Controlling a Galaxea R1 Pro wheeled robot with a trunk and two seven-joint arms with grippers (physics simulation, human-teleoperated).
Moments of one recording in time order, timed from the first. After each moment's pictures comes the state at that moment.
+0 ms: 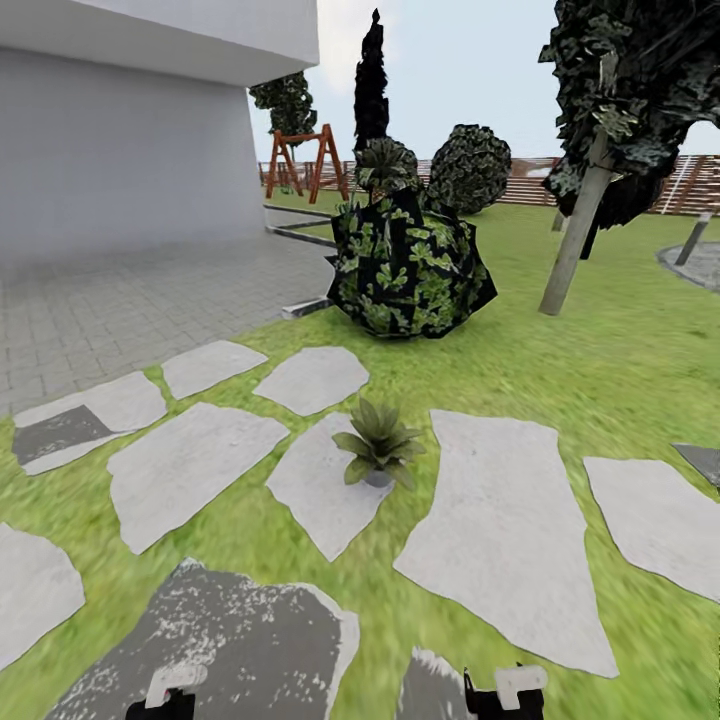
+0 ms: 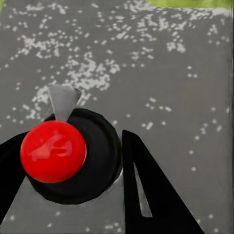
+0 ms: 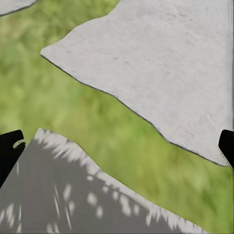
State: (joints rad) left arm -0.42 0.16 -0.24 -0.12 0.36 -0.26 -0.04; right arm -0.39 0.02 -0.30 -0.06 0.51 -0.62 -0.22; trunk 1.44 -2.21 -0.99
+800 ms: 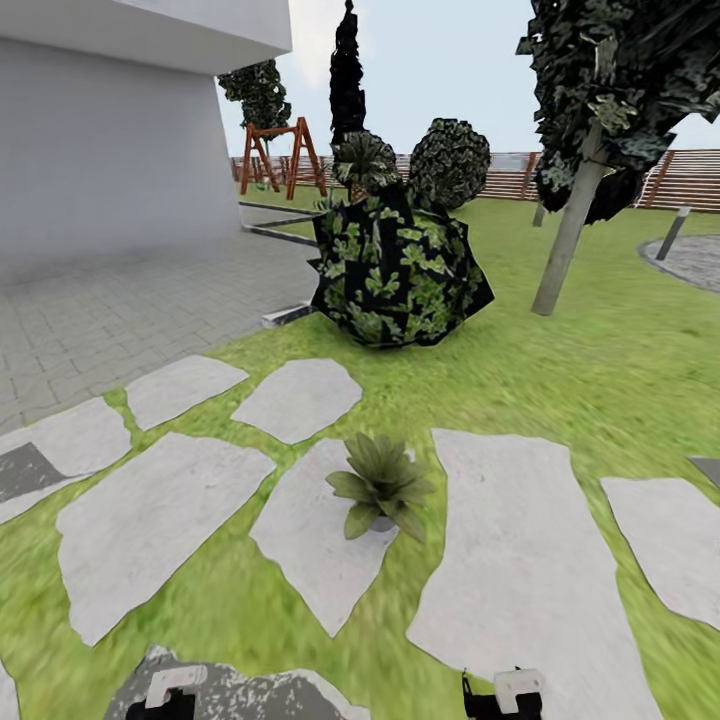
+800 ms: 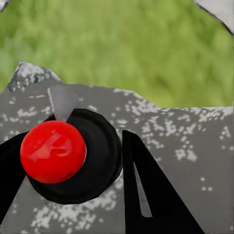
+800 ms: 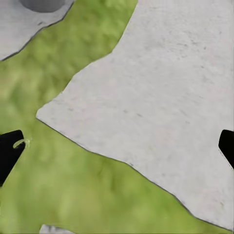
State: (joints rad) left arm -0.42 0.16 -0.24 -0.12 0.36 -0.26 -0.04; right arm -0.39 0.02 -0.30 -0.05 0.51 -0.62 -0.21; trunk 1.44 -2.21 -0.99
